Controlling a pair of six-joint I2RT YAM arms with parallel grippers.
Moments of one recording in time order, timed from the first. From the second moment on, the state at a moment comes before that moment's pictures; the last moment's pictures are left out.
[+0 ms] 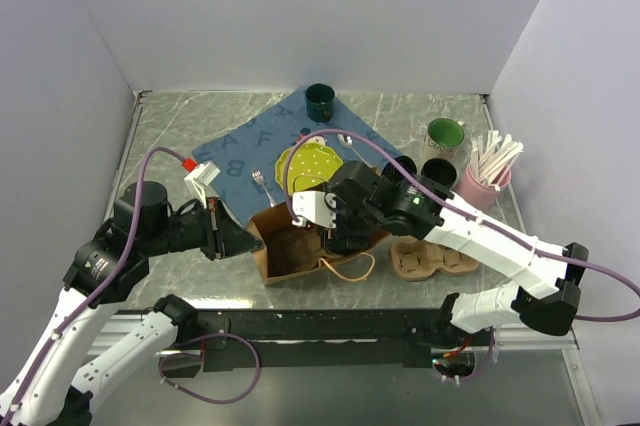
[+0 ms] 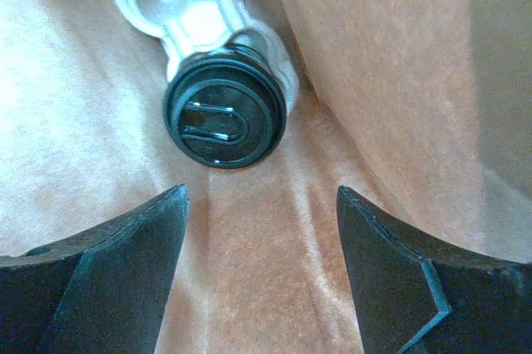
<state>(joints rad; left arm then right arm) -0.52 0.64 1.03 -0.80 0.62 -0.68 1.05 1.31 1.41 -1.06 0.10 -0.61</state>
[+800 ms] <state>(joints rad) -0.52 0.74 1.15 -0.91 0.53 -0.66 1.09 1.32 1.64 -1.19 -0.03 -0.61</state>
